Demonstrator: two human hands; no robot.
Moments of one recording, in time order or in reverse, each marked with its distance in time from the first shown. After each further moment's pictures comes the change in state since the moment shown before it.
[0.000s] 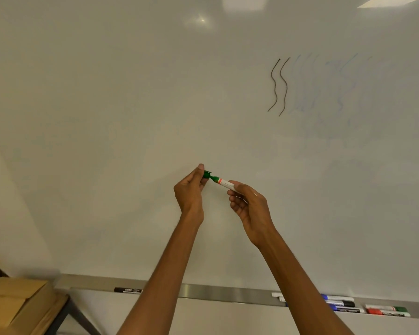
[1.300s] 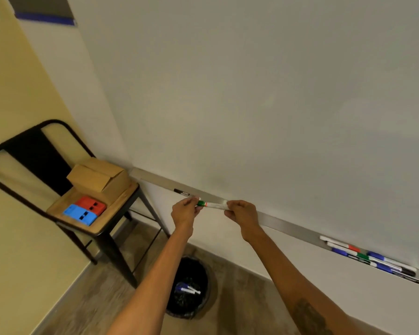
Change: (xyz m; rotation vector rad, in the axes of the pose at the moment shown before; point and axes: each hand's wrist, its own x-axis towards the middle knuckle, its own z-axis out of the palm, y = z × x) left_hand -0.047 -0.121 -0.319 0.381 0.461 -0.389; right_hand -0.038 0.281 -0.005 -0.496 0.047 0.525
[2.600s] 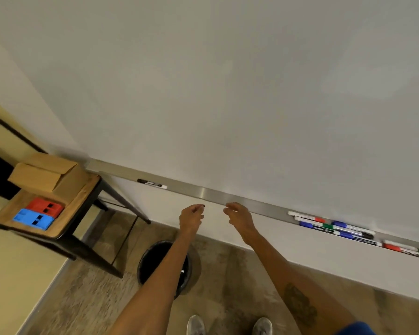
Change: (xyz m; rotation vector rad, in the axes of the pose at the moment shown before) left_hand -0.006 -0.110 0.068 0.489 -0.191 -0.134; right_hand 0.052 0.072 -0.095 -0.428 -0.035 0.001
